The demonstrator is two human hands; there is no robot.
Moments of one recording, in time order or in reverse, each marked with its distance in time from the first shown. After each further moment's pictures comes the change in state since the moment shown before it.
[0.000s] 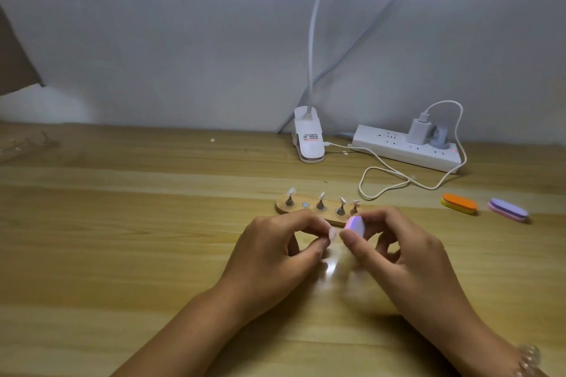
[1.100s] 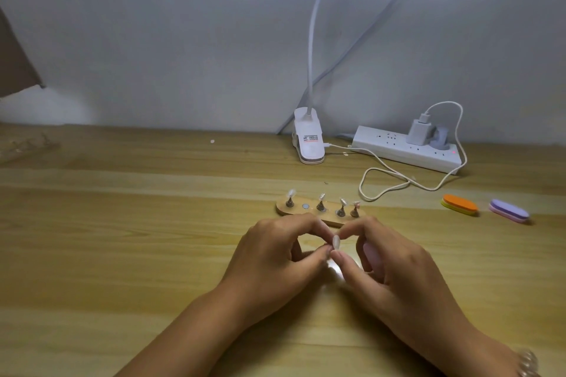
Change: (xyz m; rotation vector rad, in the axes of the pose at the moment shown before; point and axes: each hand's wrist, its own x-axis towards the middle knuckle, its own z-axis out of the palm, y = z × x) left_hand 0.000 0.003 0.001 0.024 -0.018 0.037; right_hand -0.004 -0.008 0.001 -0.230 -0.126 -0.194
